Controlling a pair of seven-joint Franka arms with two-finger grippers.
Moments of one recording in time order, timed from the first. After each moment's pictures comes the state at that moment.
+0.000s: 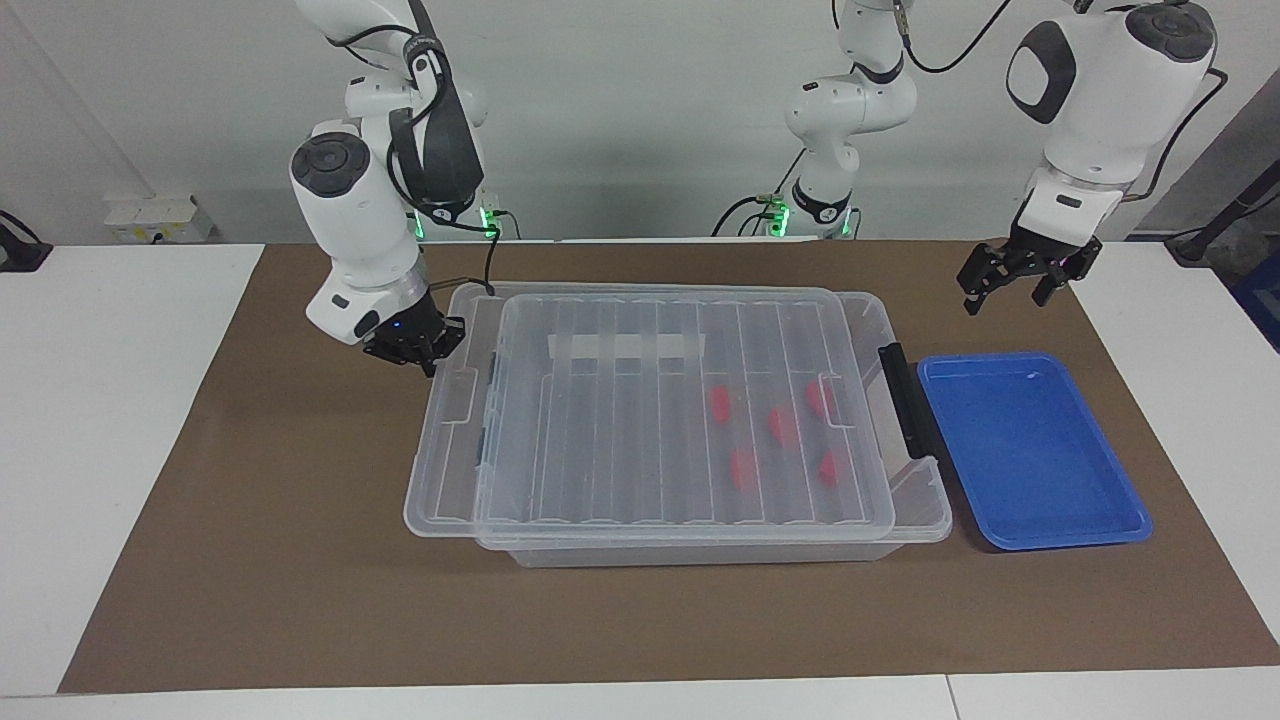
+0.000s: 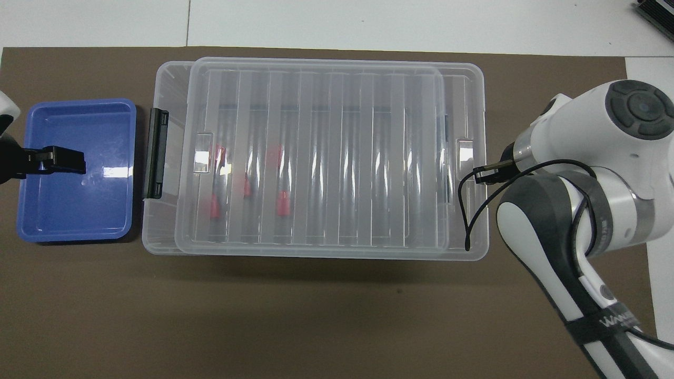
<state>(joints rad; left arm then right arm) 0.12 -0.07 -0.14 -1.80 0.04 1.81 -0.05 0.07 0.09 0.11 -1.85 0.01 1.93 0.02</state>
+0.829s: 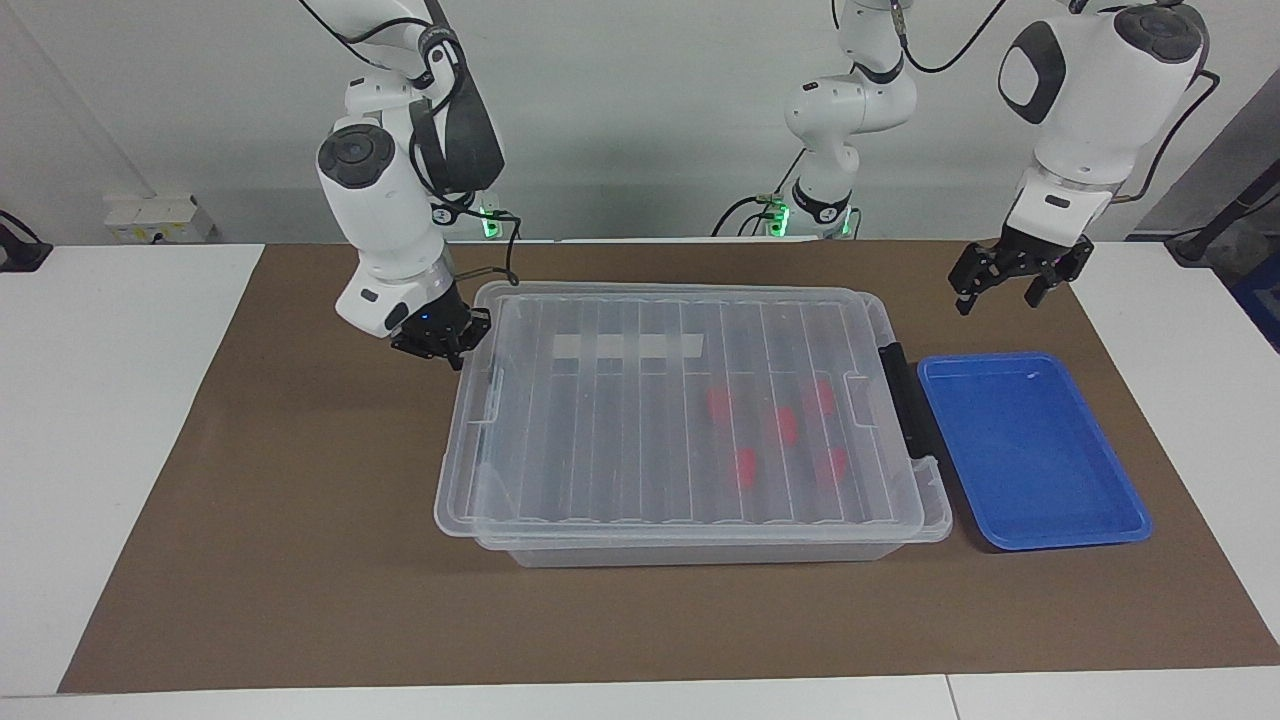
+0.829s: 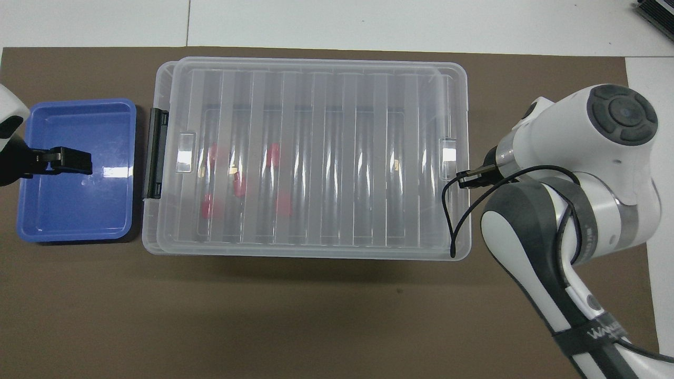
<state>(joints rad) 0.12 -0.07 -0.15 -1.80 0.04 1.81 -0.05 0.12 0.09 0.11 -1.85 0.03 1.93 0.02</state>
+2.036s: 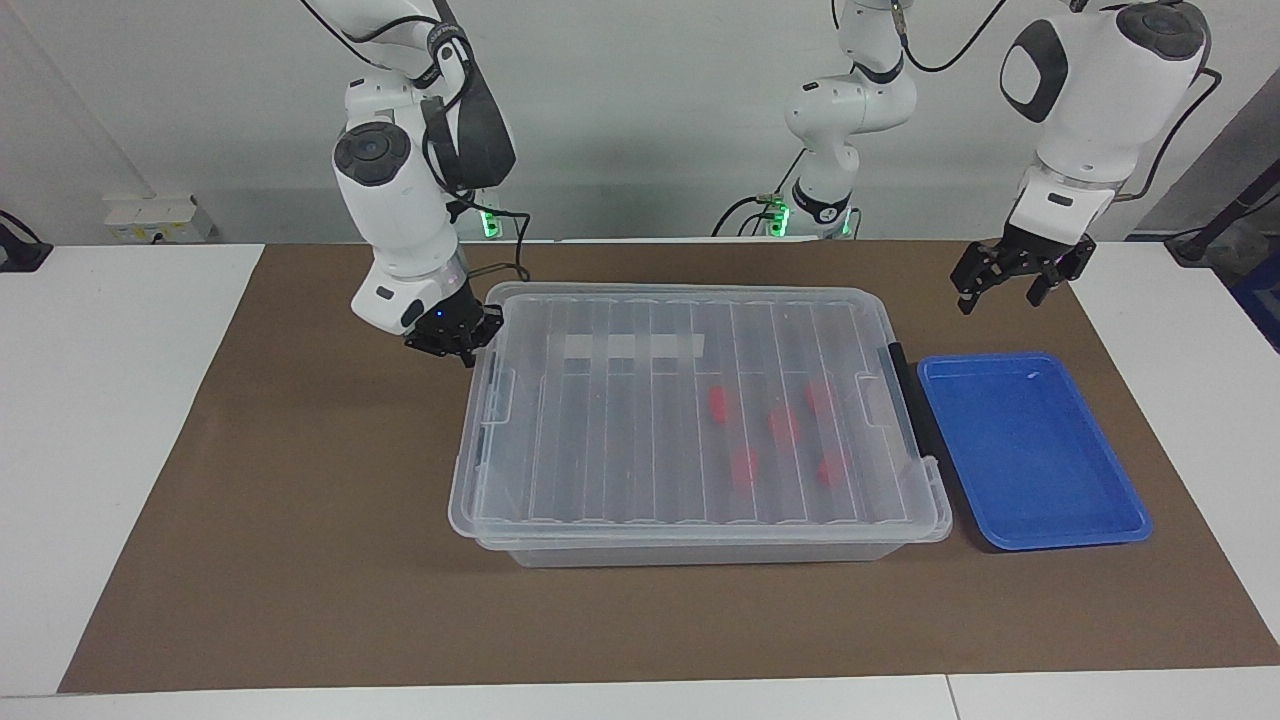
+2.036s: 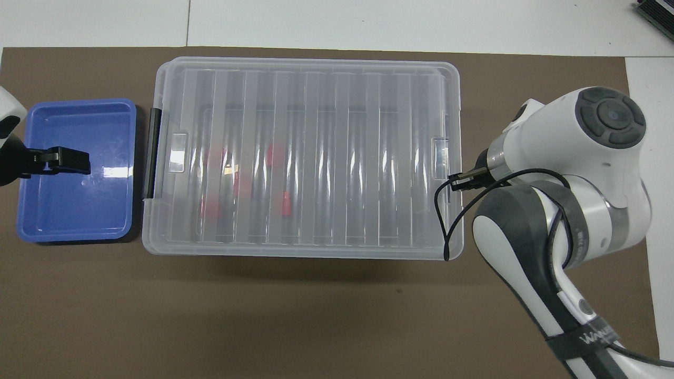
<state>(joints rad) 0.12 -0.07 -0.15 -1.80 0.04 1.81 -0.05 0.14 0.09 0.11 -1.85 0.04 1.93 0.02</state>
